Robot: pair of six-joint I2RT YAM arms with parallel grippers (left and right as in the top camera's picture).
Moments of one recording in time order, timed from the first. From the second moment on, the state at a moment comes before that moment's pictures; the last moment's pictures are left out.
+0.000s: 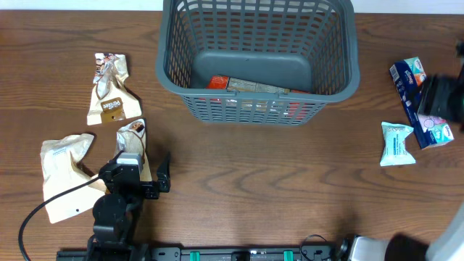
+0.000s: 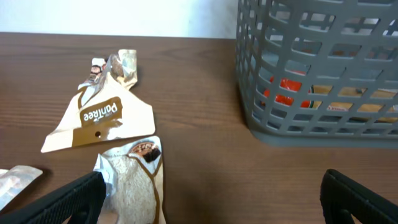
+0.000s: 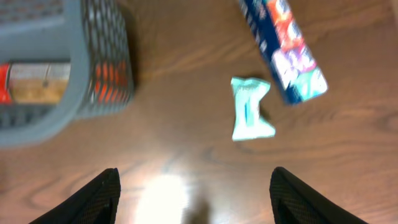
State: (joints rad) left arm -0.13 0.11 0.15 -0.32 -0.01 -0.07; right arm -0.36 1.46 2.07 -1.69 -0.11 -0.09
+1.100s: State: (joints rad) left arm -0.13 0.12 0.15 -0.32 -0.01 -0.07; right arm -0.45 1.59 1.16 -0.85 0.04 -0.28
